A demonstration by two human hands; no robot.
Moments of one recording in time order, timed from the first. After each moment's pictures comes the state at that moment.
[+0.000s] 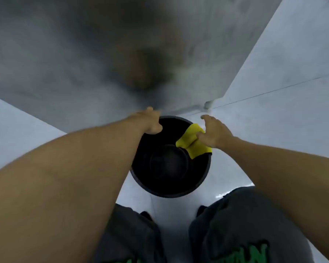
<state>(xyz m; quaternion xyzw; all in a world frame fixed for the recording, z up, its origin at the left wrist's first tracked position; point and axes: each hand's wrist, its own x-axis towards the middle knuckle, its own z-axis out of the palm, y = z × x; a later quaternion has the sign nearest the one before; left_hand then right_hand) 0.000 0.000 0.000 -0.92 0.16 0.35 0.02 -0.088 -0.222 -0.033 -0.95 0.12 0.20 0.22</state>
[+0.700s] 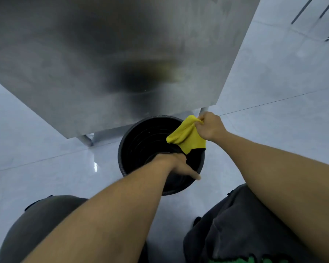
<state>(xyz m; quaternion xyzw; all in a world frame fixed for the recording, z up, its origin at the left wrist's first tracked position) -0.143 -0.074 -0.068 -0.87 0.17 0.46 -0.07 -0.101 -0.228 -0.058 -0.94 0.17 0.05 0.29</state>
